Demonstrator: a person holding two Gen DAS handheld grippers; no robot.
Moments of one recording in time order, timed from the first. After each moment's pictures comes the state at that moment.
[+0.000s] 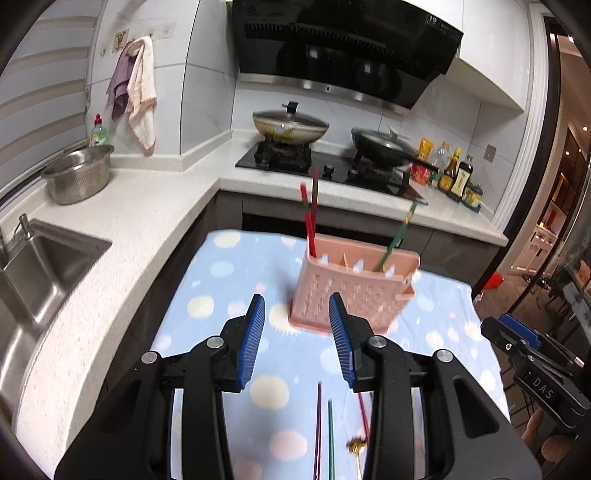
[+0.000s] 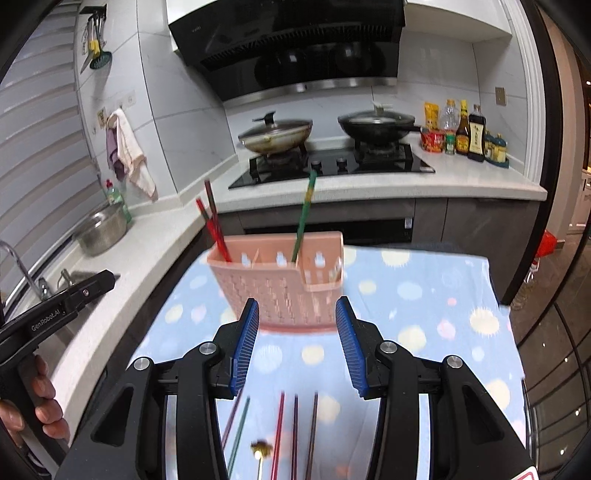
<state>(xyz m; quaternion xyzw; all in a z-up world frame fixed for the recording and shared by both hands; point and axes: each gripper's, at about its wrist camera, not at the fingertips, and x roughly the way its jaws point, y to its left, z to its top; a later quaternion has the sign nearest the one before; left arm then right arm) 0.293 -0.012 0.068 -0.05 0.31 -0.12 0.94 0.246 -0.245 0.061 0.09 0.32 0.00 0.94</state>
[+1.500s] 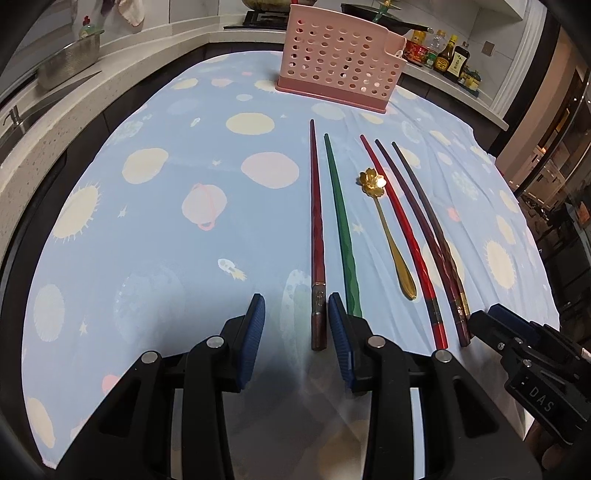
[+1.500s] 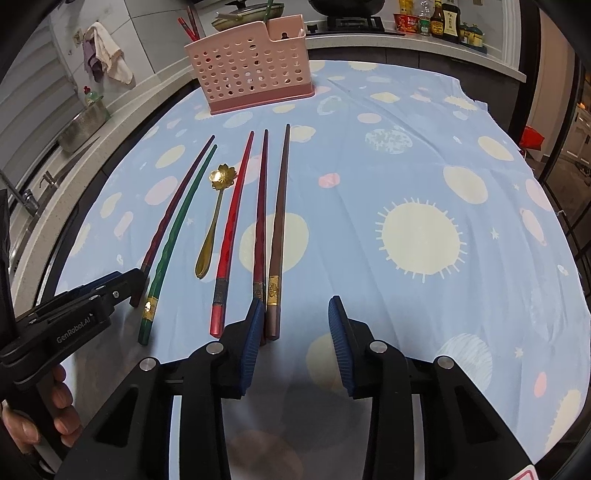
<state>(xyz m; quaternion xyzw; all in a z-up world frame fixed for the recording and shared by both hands) 0.157 -0.027 -0.118 -0.01 0.48 -0.13 0.87 0.098 -0.221 -0.107 0.12 0.48 -0.02 0.87</state>
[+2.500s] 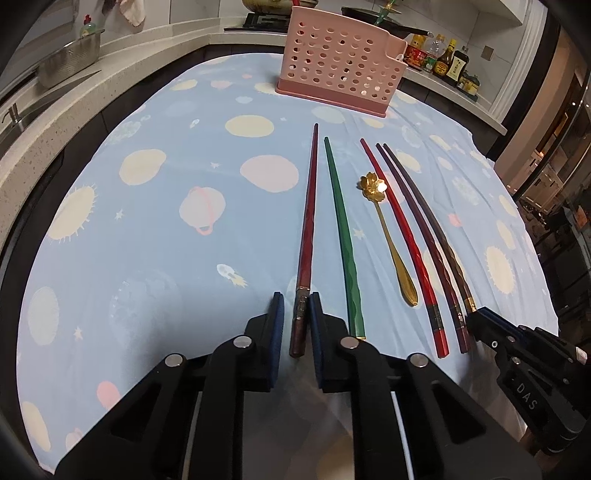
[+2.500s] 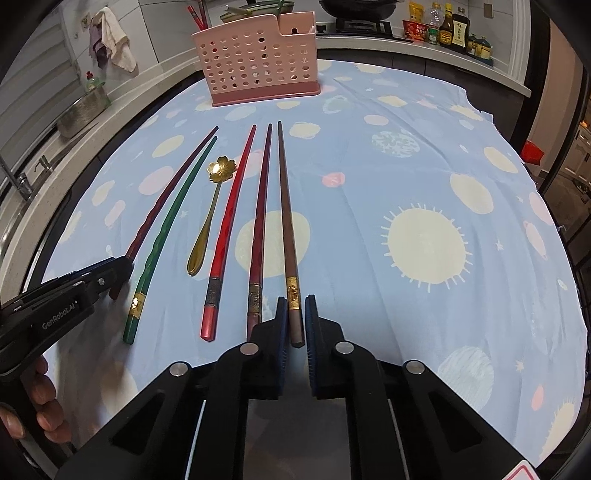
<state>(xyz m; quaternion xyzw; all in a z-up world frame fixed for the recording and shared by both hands) 0.161 -0.025 -0.121 -0.02 0.48 -0.14 0.87 0.104 -0.213 -0.113 0.08 0.48 -0.02 0.87</state>
